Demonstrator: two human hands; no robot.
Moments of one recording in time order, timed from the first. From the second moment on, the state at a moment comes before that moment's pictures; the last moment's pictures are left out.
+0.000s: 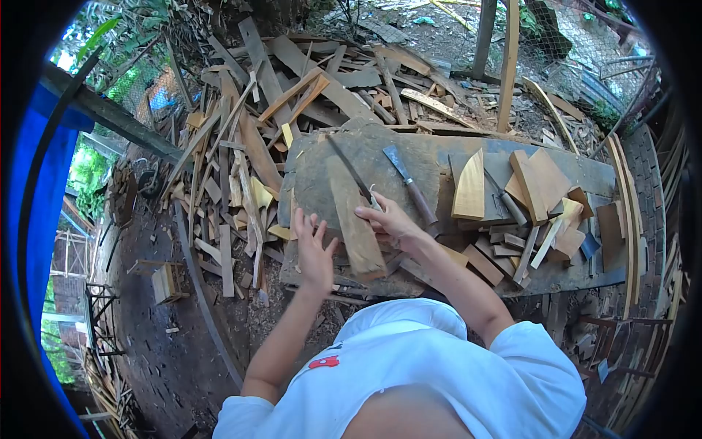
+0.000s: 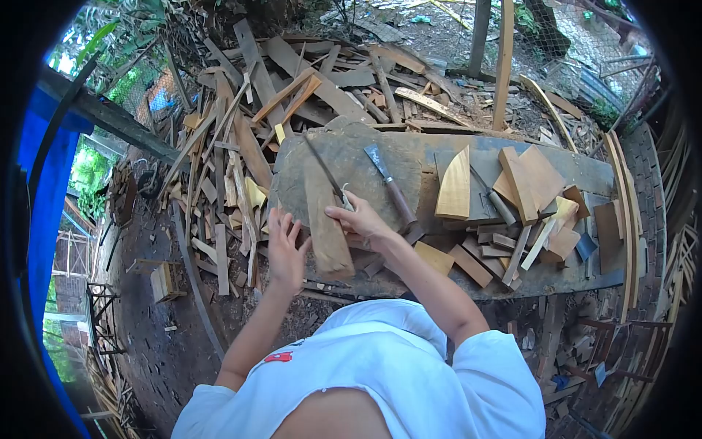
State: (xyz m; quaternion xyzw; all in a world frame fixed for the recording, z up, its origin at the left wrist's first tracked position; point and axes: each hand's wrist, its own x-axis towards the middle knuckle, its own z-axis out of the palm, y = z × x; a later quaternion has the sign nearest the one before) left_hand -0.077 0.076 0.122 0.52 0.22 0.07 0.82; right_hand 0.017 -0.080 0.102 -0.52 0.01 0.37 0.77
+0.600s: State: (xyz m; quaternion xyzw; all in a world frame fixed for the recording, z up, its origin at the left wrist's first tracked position) left_hand 0.019 0.137 0.129 0.48 0.18 0.39 0.77; right_hand 0.091 -0.139 0.094 -0.65 0.00 0.19 0.73
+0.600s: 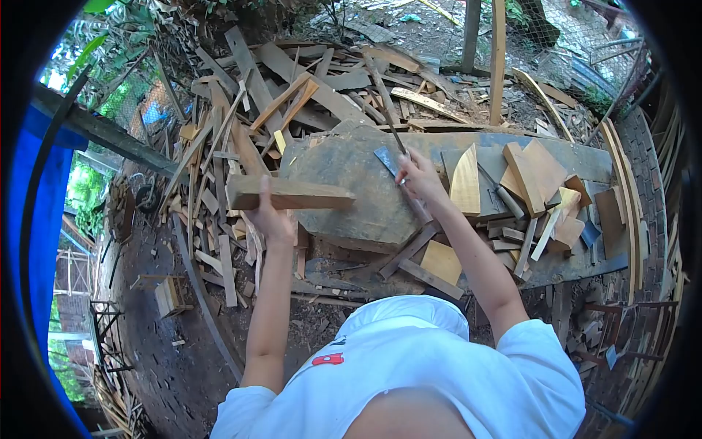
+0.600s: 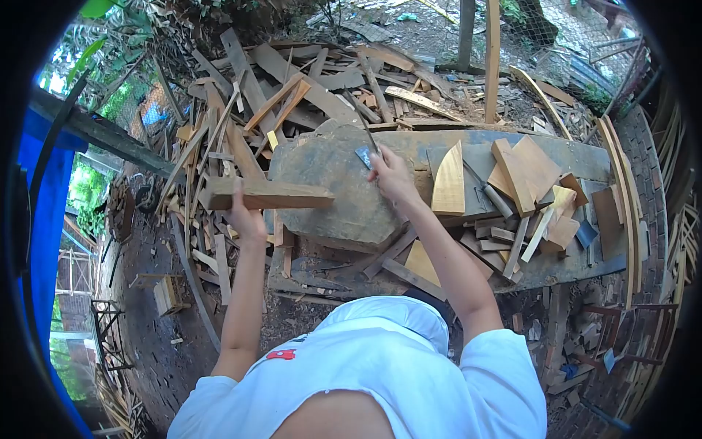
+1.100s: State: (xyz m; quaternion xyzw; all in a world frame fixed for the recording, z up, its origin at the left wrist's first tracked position) left_hand -0.023 0.151 0.158 0.58 0.23 0.43 0.65; right_hand 0.020 -0.192 0.034 -0.64 0.15 0.13 0.74
